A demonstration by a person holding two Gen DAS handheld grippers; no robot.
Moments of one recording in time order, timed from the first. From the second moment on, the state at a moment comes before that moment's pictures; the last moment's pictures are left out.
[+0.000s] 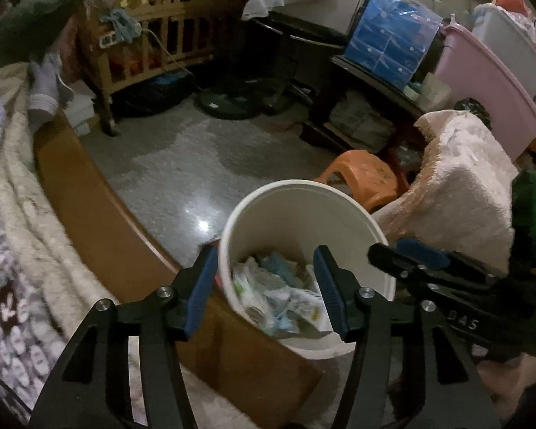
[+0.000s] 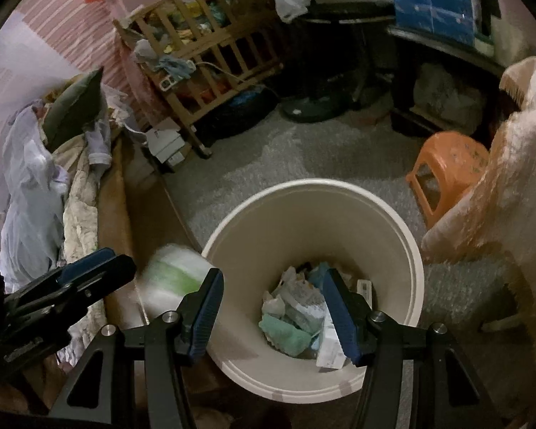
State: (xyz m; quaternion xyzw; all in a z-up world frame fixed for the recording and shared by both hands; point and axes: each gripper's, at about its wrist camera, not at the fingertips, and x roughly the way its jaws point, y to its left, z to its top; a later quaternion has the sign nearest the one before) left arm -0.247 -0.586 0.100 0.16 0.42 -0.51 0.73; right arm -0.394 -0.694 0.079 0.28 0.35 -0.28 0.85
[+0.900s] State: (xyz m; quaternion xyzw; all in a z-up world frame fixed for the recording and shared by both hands) left arm -0.258 -0.445 0.186 0.10 0.28 -0.45 0.84; right arm -0.398 -0.575 0.183 0.13 0.23 -0.35 0.90
